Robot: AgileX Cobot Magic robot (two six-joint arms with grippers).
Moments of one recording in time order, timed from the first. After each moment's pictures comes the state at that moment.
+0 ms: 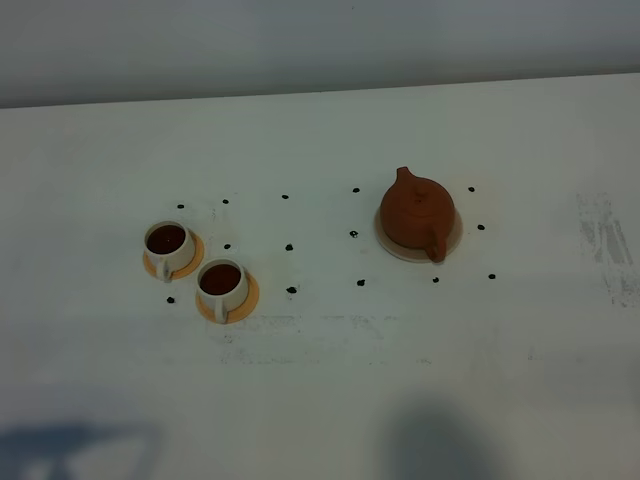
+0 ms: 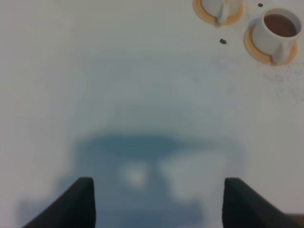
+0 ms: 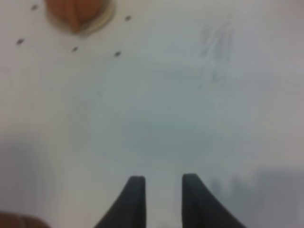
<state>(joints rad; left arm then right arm) 0.00 0.14 -0.45 -0.04 1.06 -0.04 0.08 0.18 -0.49 0.06 1.07 -0.04</state>
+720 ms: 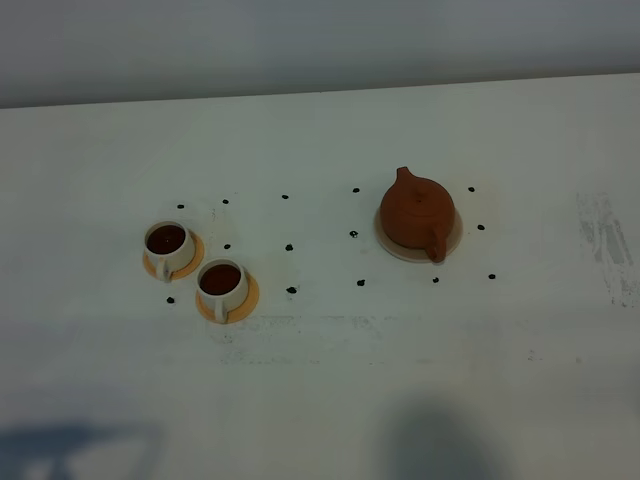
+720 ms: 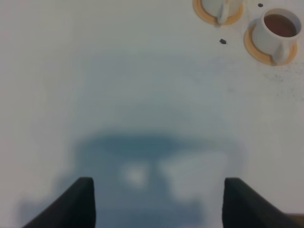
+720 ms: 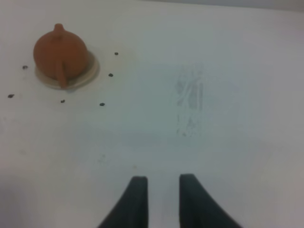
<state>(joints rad) 0.00 0.14 -0.45 -0.04 1.06 -0.04 0.03 -0.01 -0.49 0.06 1.07 -0.06</state>
